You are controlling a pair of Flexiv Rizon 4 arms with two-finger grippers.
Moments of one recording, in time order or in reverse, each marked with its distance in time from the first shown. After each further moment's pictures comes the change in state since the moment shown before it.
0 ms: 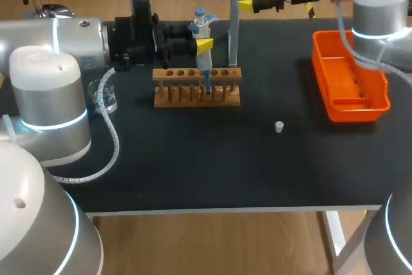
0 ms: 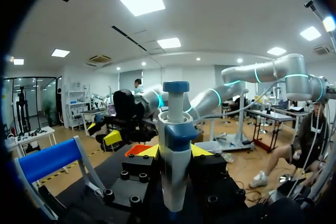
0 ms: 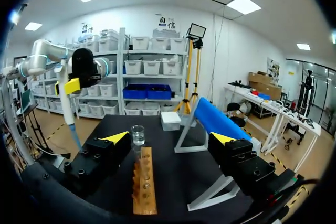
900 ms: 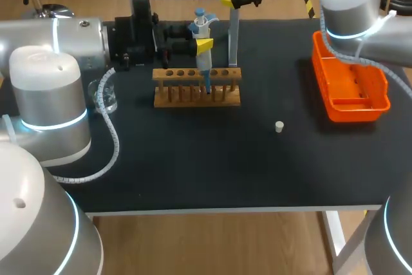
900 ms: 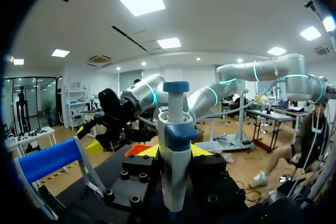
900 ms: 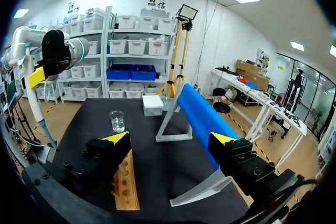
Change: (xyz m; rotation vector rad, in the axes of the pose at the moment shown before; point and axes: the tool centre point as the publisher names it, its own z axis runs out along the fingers) left arm 0.000 0.000 0.000 0.000 0.000 0.000; right arm -0.030 -0.009 0.033 0.175 -0.136 -0.037
